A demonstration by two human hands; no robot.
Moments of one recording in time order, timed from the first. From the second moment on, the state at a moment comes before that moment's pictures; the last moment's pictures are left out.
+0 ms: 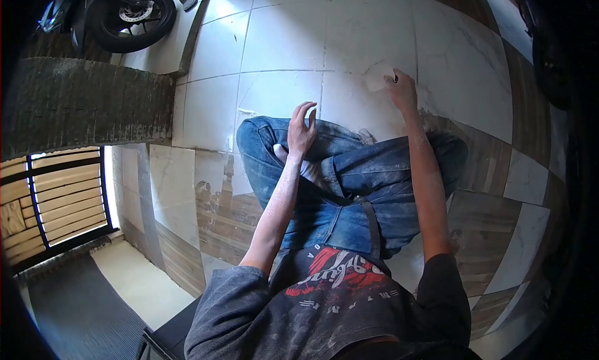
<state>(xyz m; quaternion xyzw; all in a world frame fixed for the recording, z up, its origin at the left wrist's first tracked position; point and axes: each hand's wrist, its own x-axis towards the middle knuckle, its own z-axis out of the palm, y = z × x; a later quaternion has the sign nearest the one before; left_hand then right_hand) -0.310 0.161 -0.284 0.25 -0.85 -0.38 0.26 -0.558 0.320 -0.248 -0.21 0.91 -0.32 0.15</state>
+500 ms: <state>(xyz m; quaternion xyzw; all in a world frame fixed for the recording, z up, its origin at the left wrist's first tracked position) -0.310 0.162 -0.285 0.25 -0.85 -0.38 0.26 -0.560 0.319 -0.248 -0.21 0.91 -0.33 0.17</state>
